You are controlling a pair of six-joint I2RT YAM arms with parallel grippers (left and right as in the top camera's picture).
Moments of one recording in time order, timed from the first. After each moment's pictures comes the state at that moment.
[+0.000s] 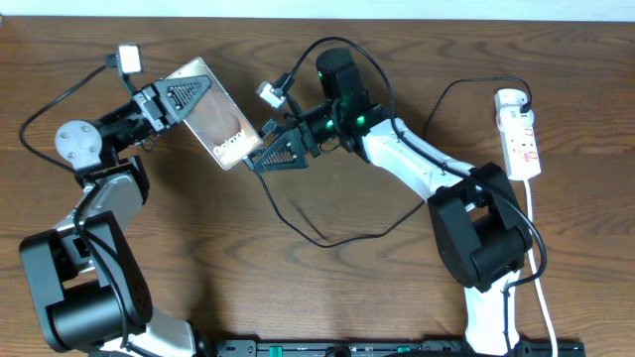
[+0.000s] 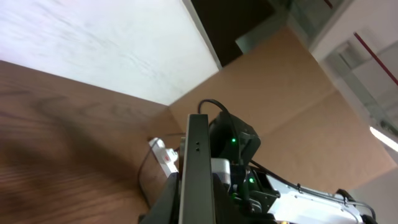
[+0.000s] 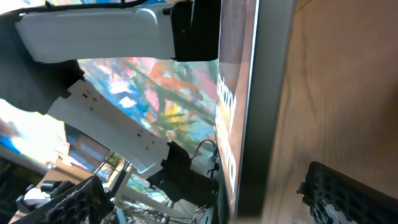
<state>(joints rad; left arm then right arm) 0.33 1.74 0.87 1.39 1.33 -1.48 0.55 2.13 1.54 0.12 -1.53 0.42</state>
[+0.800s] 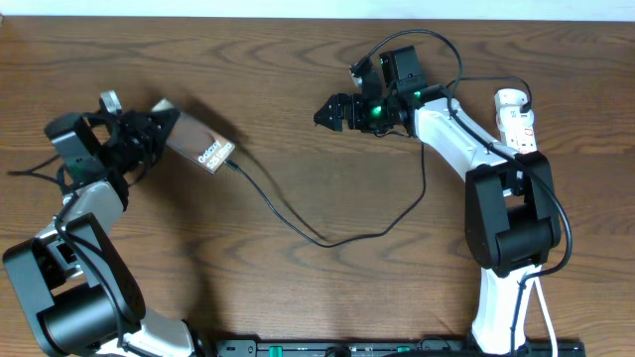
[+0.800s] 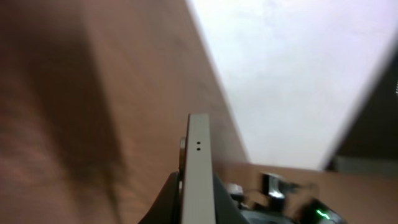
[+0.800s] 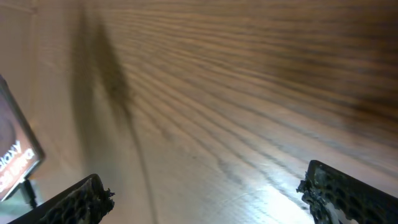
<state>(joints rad) 0.45 1.74 0.86 0.27 0.93 -0.89 0.32 2.13 1.55 -0.41 -0.63 0.35</state>
